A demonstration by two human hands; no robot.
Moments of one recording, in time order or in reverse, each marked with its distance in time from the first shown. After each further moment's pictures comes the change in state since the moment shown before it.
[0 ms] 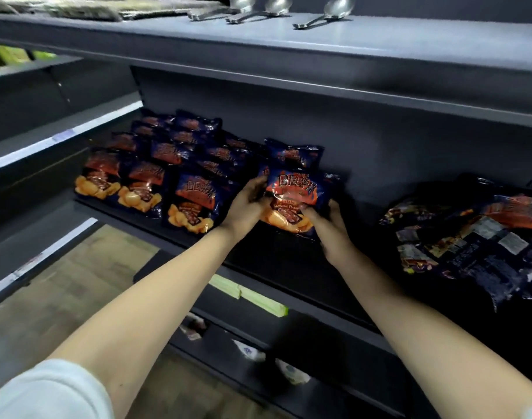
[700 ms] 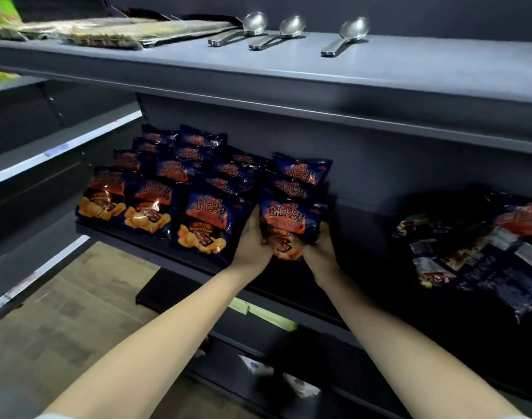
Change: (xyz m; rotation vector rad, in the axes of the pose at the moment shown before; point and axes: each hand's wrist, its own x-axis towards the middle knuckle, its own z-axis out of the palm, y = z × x) left_hand -0.015 -0.039 -0.016 0.255 0.013 0.032; right_hand -0.001 0.025 0.050 -0.095 0.098 -0.068
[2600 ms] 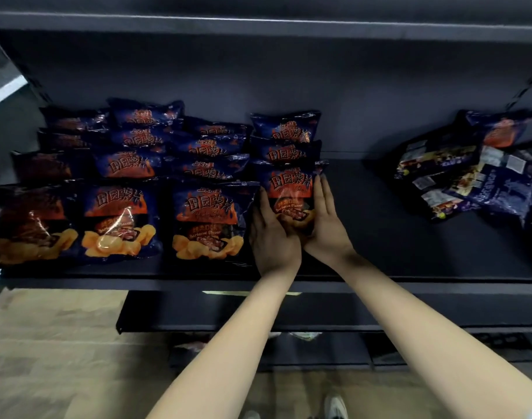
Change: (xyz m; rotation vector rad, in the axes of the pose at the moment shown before) left_hand 0.001 -0.027 0.006 0.162 0.042 0.028; right_hand -0.022 0.008 0.037 -0.765 0.097 -0.180
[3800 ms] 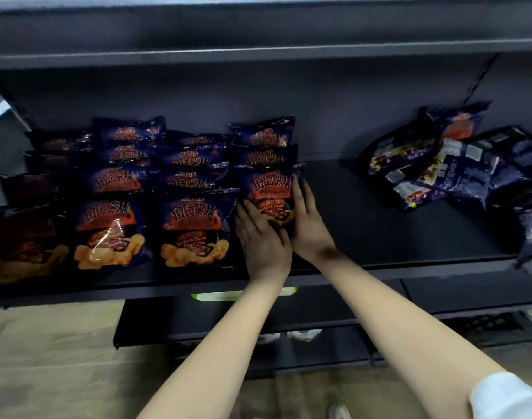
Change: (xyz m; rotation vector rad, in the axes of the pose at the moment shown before) left_hand -0.013 -0.001 0.003 0.191 -0.059 0.130; right_hand -0.006 0.000 0.003 -0.048 0.031 0.042
